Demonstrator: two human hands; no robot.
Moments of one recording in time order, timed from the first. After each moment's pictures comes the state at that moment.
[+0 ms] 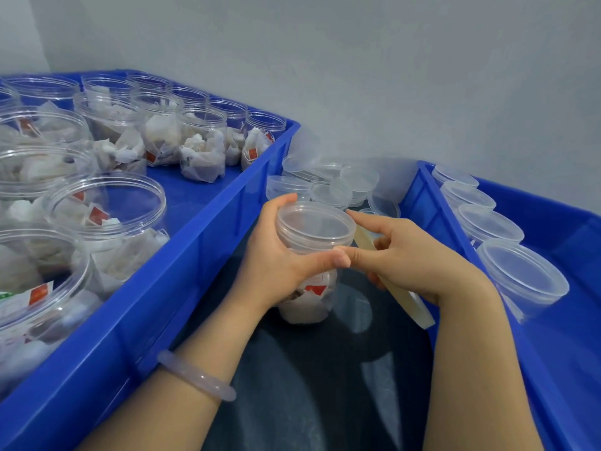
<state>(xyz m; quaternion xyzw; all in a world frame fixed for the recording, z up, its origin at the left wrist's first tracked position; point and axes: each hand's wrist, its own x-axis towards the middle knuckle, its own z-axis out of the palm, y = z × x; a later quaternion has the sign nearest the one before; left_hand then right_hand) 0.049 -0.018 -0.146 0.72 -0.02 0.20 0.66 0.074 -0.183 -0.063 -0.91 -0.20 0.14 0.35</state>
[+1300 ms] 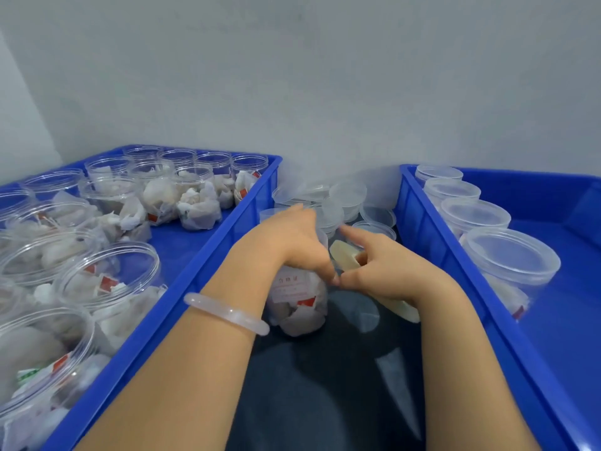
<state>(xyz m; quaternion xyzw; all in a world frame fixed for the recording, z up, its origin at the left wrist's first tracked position) 0.089 -0.031 -0.050 0.98 -0.03 -0.07 0.17 0.088 -0.186 -0.078 -0.90 -0.16 0.11 0.38</state>
